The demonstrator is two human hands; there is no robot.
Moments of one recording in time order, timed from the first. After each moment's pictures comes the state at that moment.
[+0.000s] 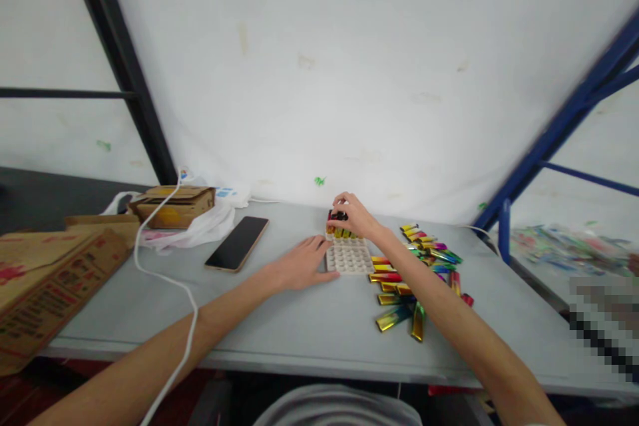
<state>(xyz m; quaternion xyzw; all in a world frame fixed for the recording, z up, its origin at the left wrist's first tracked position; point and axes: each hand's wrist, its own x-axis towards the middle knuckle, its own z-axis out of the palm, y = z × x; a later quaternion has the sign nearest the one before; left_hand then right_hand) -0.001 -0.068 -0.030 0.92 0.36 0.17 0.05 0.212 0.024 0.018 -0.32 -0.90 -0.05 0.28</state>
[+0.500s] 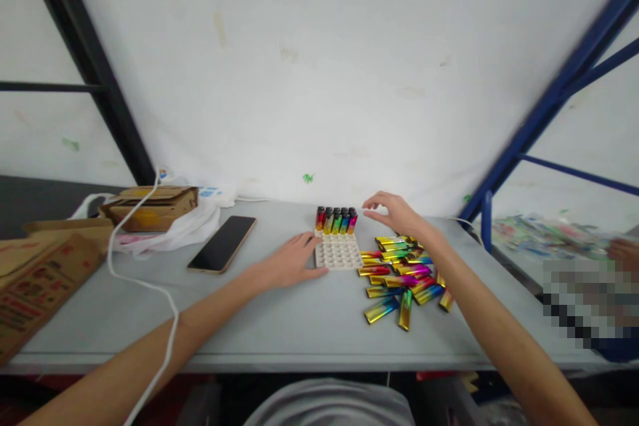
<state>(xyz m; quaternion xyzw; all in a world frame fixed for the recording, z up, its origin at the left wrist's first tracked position) -0.001 -0.065 -0.029 0.91 0.36 0.19 0.09 0.311 -0.033 0.068 -0.39 -0.88 0.00 0.26</state>
